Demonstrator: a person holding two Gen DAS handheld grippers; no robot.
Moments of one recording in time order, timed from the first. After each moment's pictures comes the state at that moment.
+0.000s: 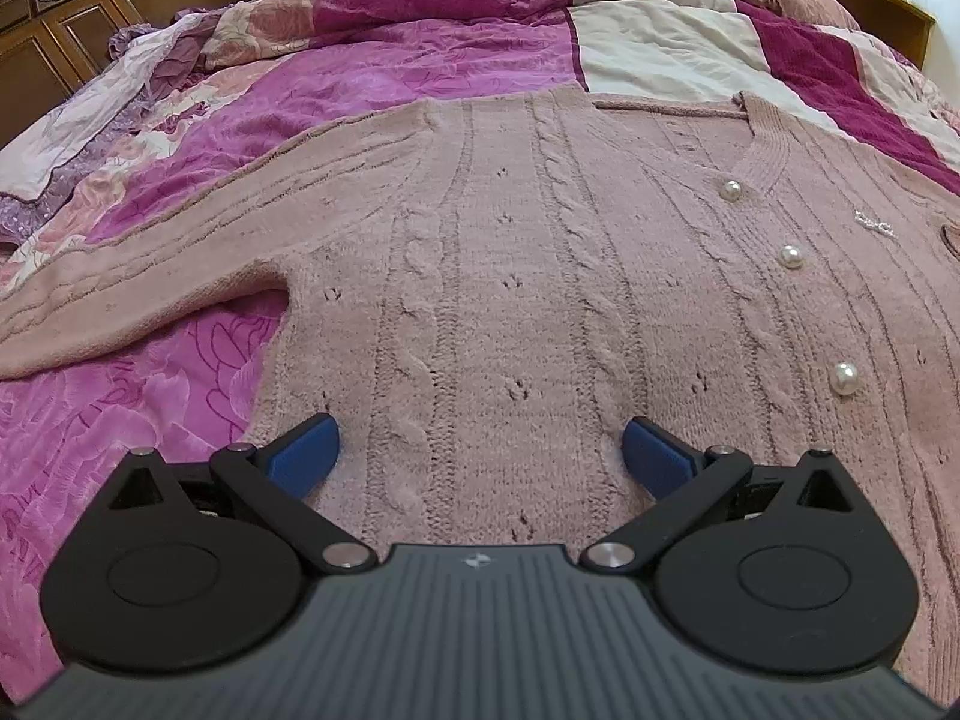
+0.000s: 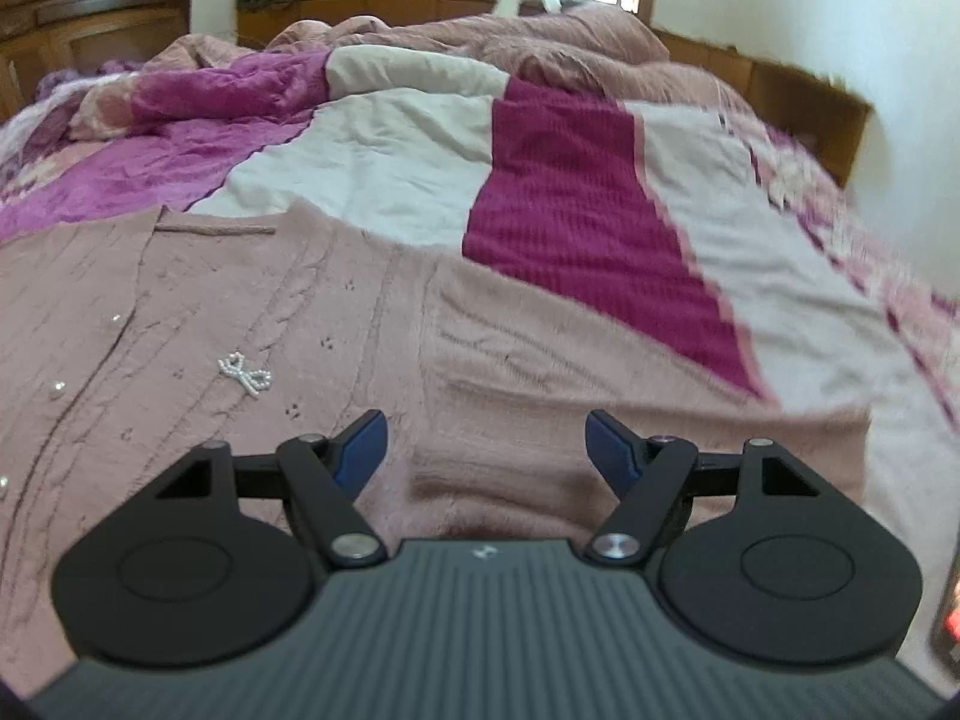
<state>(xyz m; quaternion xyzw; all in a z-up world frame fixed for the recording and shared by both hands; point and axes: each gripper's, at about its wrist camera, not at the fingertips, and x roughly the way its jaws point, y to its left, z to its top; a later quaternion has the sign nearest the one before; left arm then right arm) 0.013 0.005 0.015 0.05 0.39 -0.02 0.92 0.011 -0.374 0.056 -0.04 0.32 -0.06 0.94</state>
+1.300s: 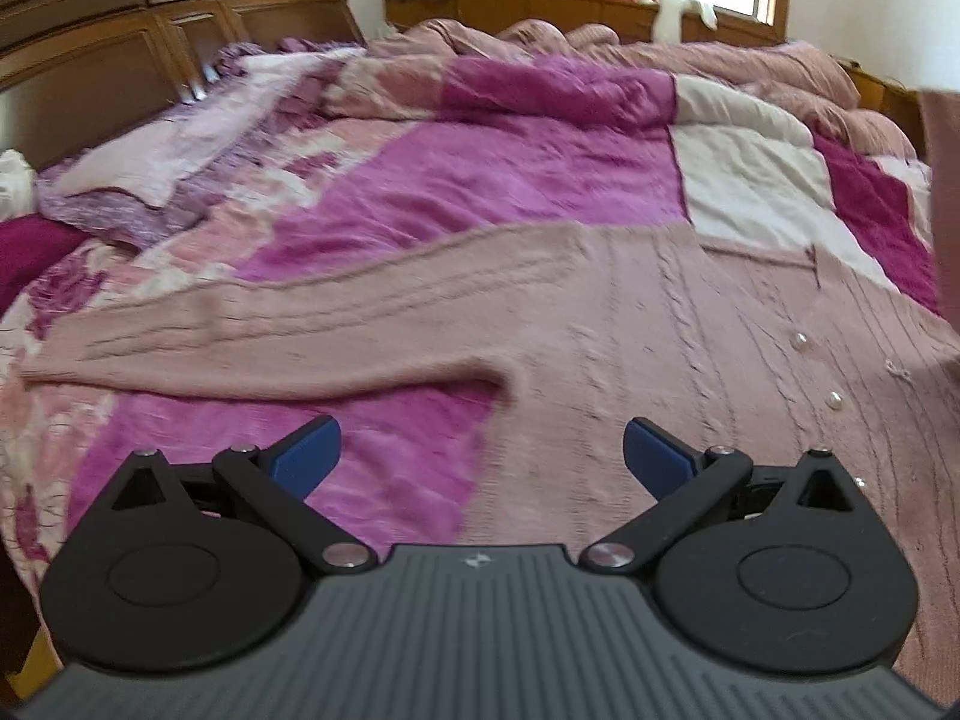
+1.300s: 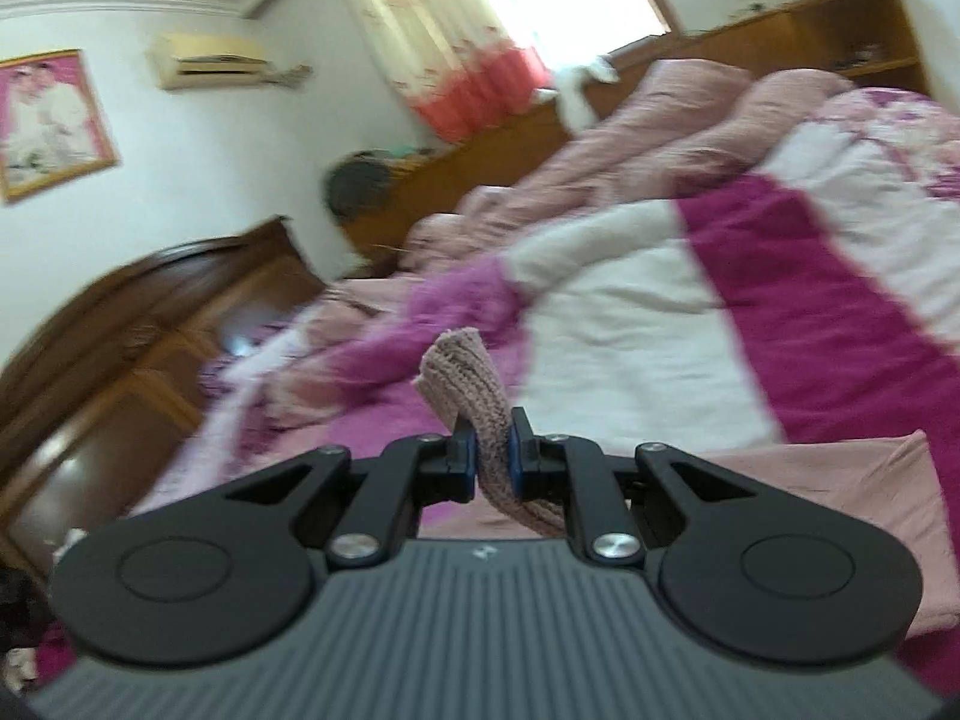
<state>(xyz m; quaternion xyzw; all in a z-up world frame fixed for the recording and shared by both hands) -0.026 0.091 0.091 -0.01 0.33 0.04 0.94 0.052 -0.295 0.193 0.25 0.18 0.08 0.95</state>
